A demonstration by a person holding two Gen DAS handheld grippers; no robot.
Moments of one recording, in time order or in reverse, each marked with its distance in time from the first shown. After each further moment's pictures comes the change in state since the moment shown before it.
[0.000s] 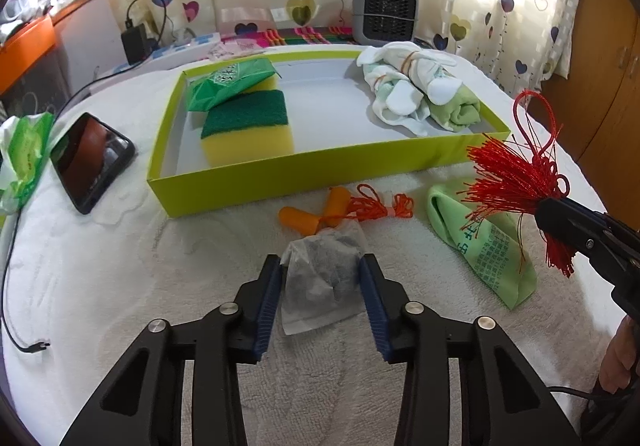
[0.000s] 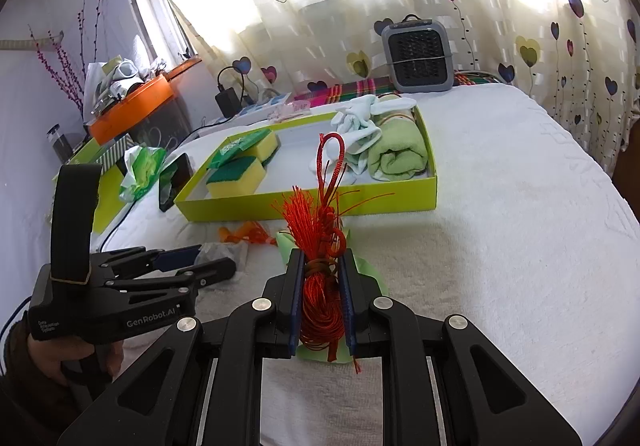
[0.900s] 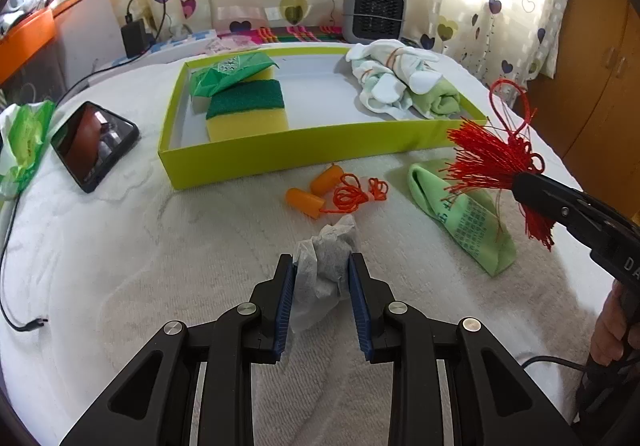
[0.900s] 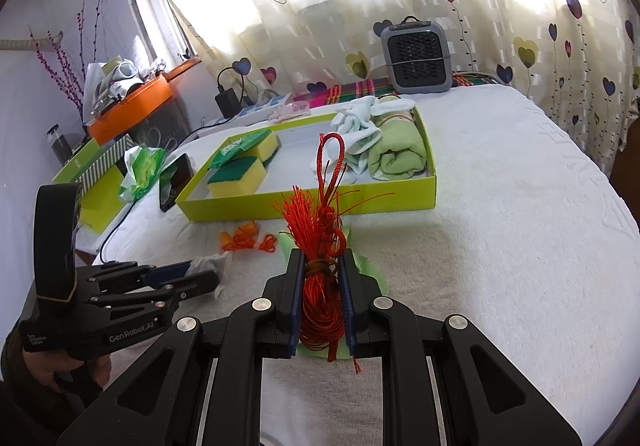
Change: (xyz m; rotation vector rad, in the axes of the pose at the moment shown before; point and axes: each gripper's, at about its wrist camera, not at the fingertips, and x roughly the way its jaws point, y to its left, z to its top) left arm -0.018 0.002 -0.018 0.003 0.002 -0.055; right arm -0.003 -0.001 -0.002 -0.003 -0.002 -0.003
